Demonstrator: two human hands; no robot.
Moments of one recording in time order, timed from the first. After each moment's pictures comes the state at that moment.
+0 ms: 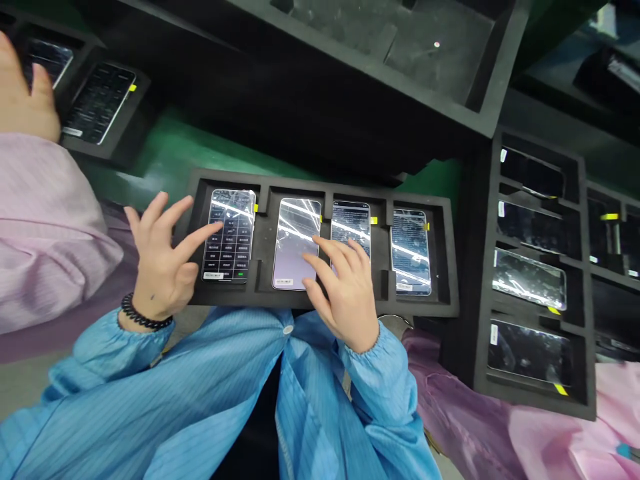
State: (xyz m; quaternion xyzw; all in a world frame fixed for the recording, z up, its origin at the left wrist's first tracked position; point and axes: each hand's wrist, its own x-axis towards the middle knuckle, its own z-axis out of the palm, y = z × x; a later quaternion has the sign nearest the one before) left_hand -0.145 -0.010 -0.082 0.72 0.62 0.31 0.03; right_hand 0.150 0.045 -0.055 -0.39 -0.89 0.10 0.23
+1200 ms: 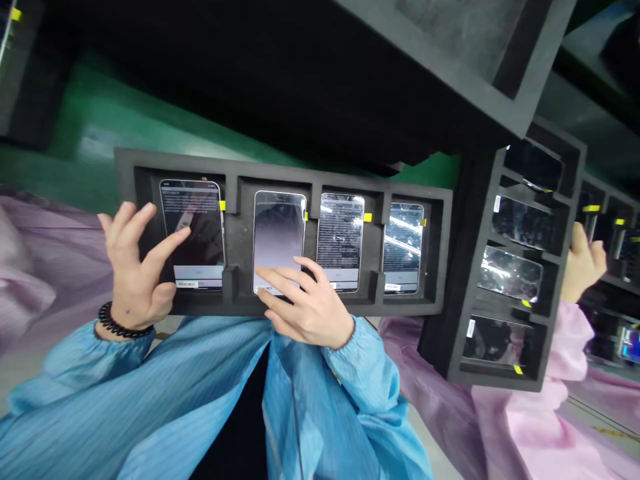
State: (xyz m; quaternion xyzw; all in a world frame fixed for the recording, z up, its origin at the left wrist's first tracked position) left_hand -0.148 -0.009 -0.108 0.74 0.59 0.33 0.07; right_hand 0.143 0.049 -0.070 -0.22 -0.94 0.14 0.21
